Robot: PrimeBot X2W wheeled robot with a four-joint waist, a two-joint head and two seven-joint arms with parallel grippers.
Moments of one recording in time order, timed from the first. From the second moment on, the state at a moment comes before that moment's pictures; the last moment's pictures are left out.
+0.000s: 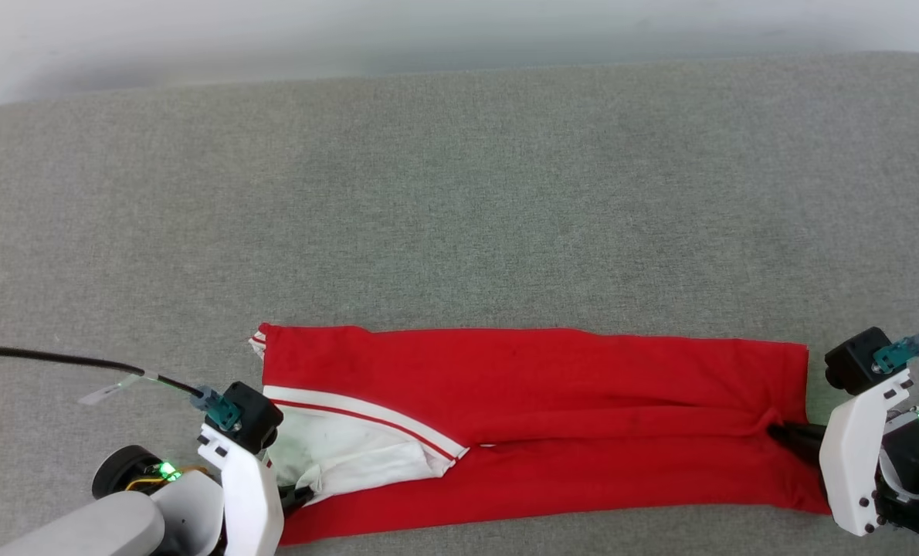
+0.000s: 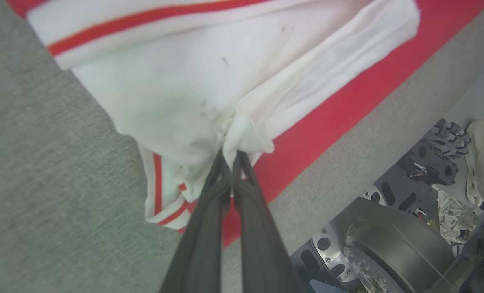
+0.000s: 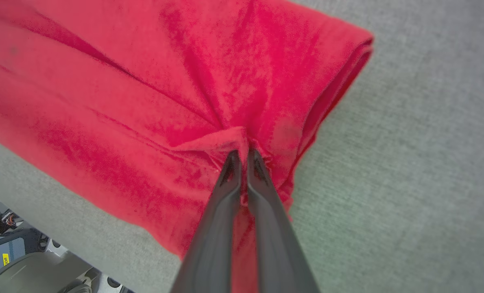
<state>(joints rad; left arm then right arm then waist) -0.56 0.92 -1.16 -0.03 -1.12 0.07 0.39 -0.47 -0.80 0.85 0.32 0.95 0.13 0.37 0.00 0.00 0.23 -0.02</state>
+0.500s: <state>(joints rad) -0.47 0.92 -0.99 -0.06 -0.98 0.32 -0.11 -0.43 -0.83 0.57 0.24 0.99 0.13 0.18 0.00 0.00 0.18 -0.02</state>
